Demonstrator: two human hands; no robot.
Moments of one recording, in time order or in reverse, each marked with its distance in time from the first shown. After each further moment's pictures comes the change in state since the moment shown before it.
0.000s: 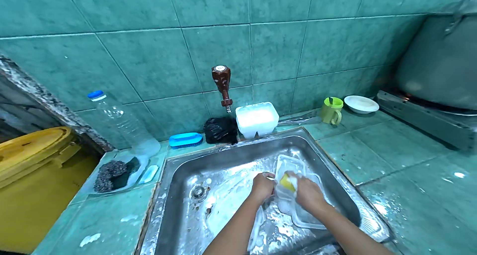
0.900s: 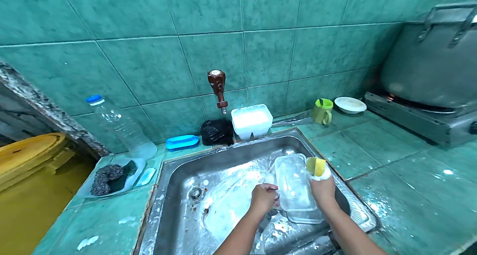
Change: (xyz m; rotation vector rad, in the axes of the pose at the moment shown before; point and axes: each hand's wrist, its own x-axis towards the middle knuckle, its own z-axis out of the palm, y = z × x) left_hand -0.052 -0.005 0.021 -0.185 -0.006 -0.002; right_hand -0.021 0.029 0.004 0.892 0.759 0.224
